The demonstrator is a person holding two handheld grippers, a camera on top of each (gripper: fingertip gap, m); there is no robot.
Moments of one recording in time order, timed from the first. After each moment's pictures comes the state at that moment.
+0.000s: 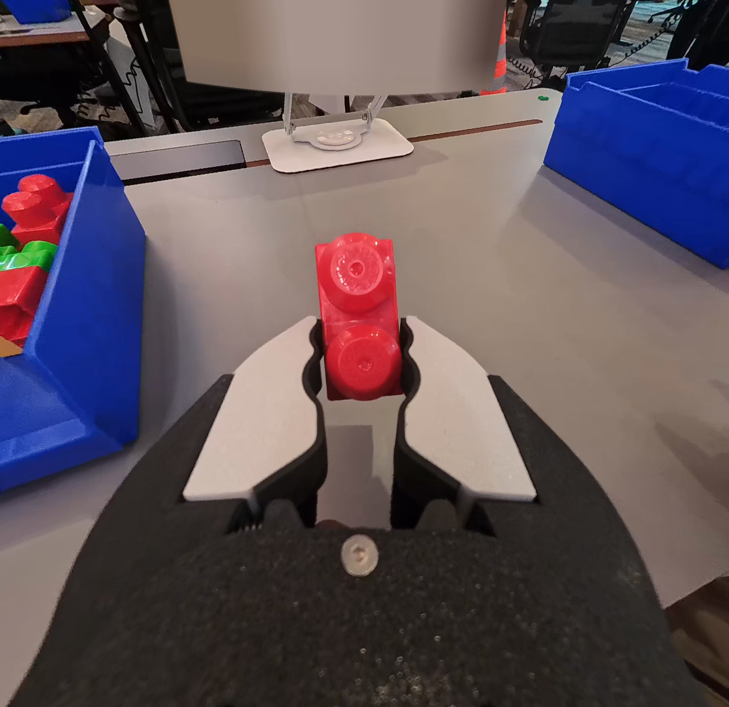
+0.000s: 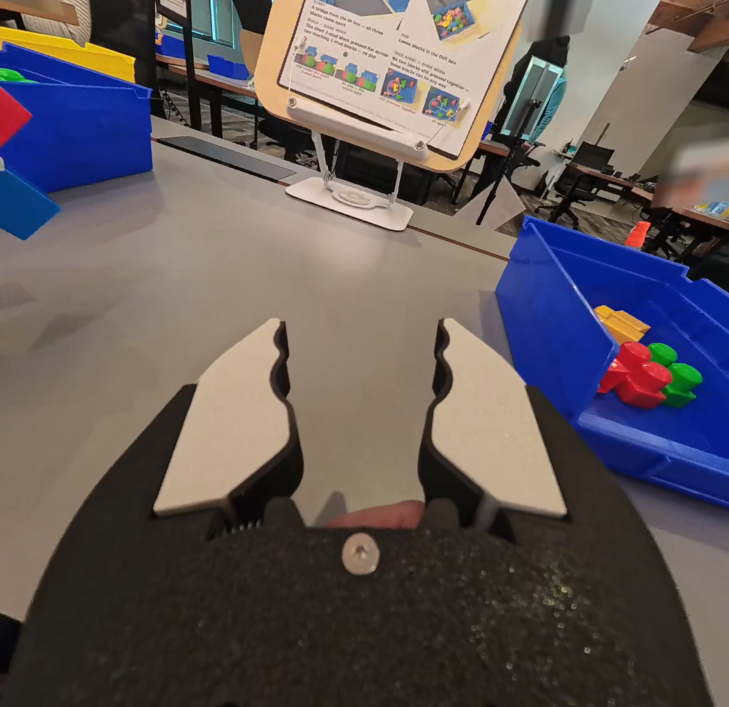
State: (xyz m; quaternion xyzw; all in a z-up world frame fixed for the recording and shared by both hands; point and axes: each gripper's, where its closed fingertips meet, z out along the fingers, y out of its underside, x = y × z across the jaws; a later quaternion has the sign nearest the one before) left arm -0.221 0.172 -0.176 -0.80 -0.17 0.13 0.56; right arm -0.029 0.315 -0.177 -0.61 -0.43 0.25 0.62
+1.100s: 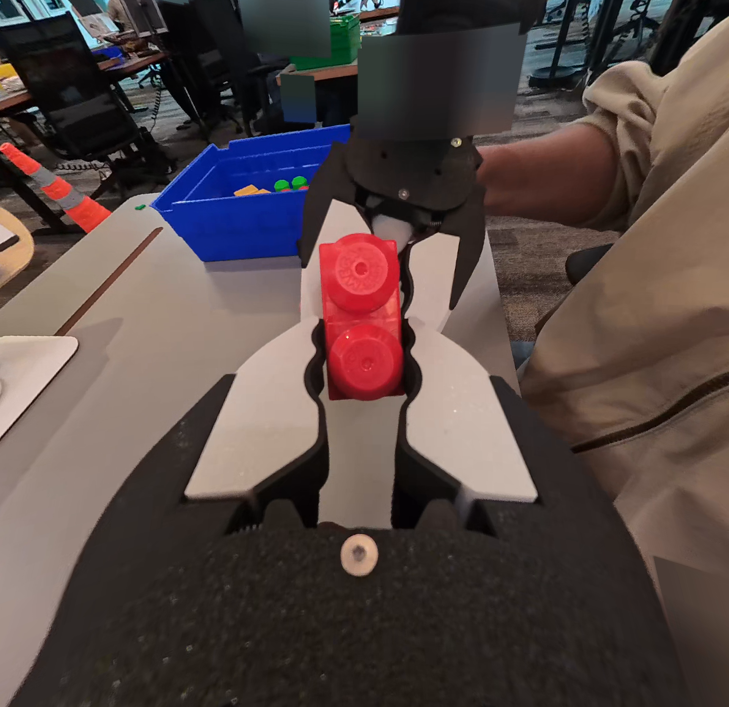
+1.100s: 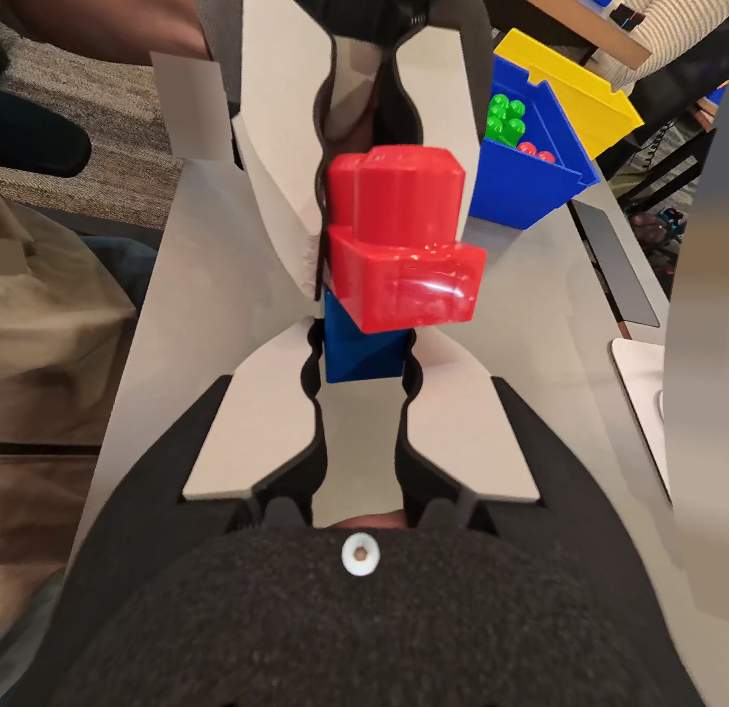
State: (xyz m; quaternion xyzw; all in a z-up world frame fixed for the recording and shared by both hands) left arm -0.110 0.220 -0.115 -0.75 0.31 -0.14 0.57; right arm -0.133 0.215 -0.152 -0.28 -0.82 0.37 0.34
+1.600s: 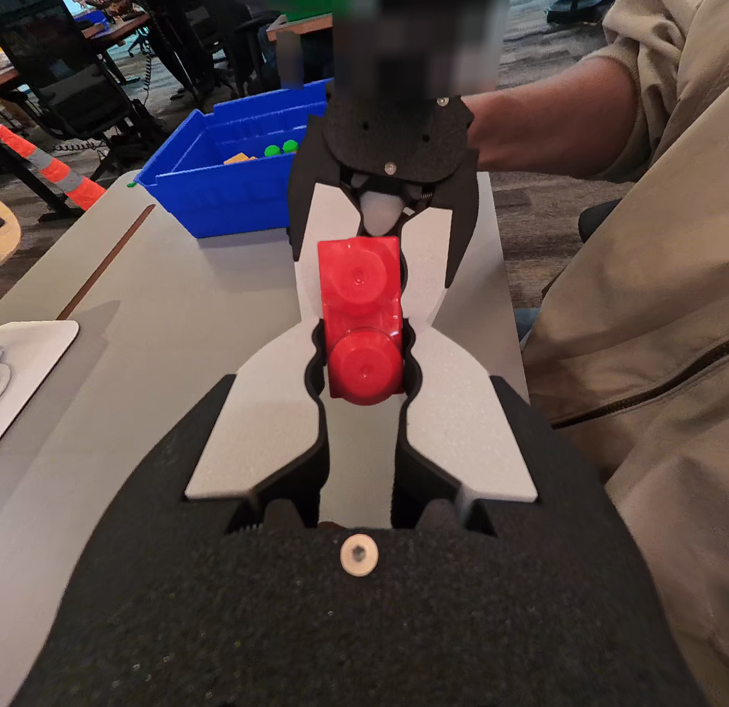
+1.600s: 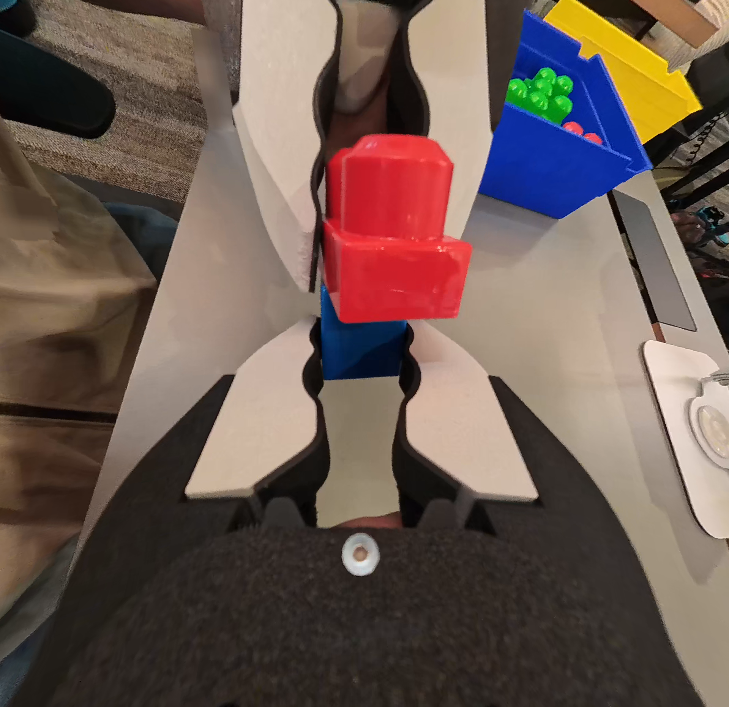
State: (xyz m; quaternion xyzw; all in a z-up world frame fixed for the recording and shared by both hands) left arm -0.105 0.212 -0.134 -0.76 0.33 -0.11 0.54; right arm -0.124 0.210 -0.171 -0.26 -0.84 0.36 0.31
